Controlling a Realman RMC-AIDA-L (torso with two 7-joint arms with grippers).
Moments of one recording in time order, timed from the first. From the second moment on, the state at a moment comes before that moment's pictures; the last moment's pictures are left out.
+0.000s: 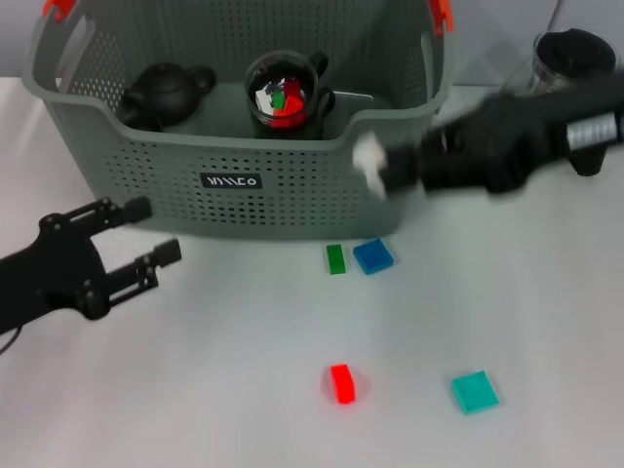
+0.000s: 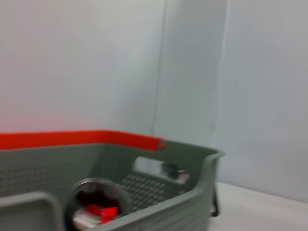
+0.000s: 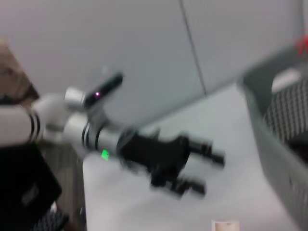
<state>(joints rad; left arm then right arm) -0.36 -2.10 0.24 0.61 2.05 1.79 -0.99 0.65 2.09 -1.00 -1.49 -1.96 -1.86 2.35</state>
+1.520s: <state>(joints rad) -0.37 -2.11 0.24 0.60 2.04 1.93 -1.03 1.46 2.10 -1.13 -0.52 -2.77 -0.97 2.62</state>
